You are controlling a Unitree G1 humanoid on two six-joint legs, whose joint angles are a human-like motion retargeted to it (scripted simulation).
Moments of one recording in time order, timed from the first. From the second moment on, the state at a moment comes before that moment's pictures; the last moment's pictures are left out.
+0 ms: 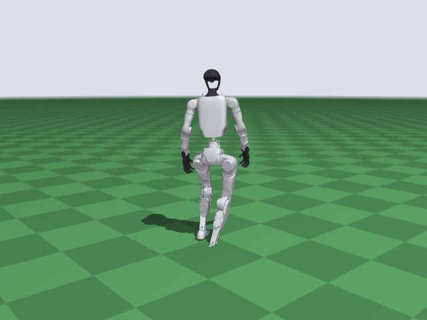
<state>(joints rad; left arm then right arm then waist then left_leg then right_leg) 0.03 0.32 -0.20 1.10 0.06 -0.10 -0.10 -0.26 -0.23 0.32 1.13 -0.21 -0.02 0.08 0.16 -0.06 -0.12 -0.75 0.08 0.12 1.19 -0.62 0.09 -0.29 0.15 -0.09 0.52 -0.55 0.01</state>
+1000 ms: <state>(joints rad) -0.11 0.25 -0.31 1.08 0.16 -0.13 -0.12 -0.10 -0.24 0.34 1.28 -0.31 -0.01 0.15 0.00 -0.06 -0.14 -0.15 -0.05 0.12 0.99 -0.58 0.03 -0.56 0.09 -0.05 0.86 -0.56 0.01</state>
